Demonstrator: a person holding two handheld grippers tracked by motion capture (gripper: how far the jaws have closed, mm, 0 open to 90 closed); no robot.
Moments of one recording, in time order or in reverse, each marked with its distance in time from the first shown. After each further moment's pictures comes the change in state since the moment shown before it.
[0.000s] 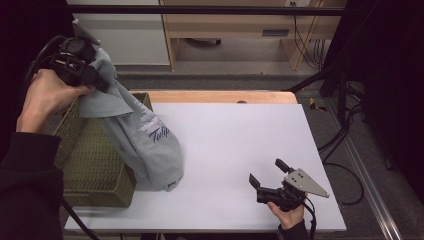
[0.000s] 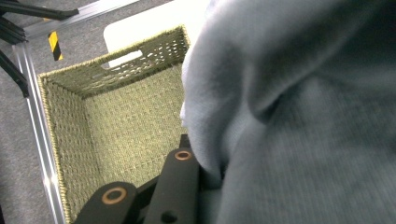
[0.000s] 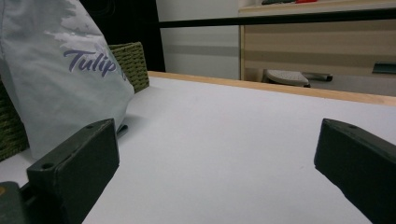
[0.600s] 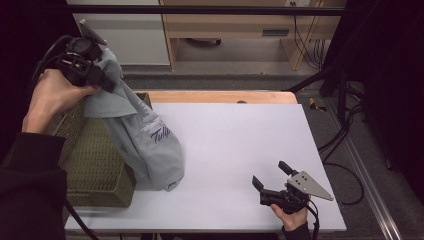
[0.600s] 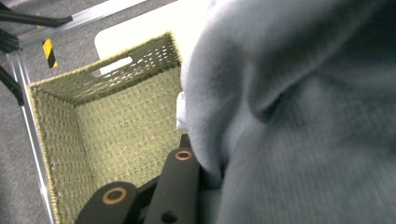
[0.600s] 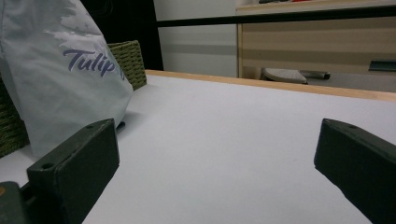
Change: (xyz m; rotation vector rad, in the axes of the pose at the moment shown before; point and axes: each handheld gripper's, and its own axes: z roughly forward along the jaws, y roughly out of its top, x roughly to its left) left arm -0.015 0.004 0.000 -0.014 -0.025 0.033; right arm -0.005 -0.003 -0.007 0.005 -0.006 0.011
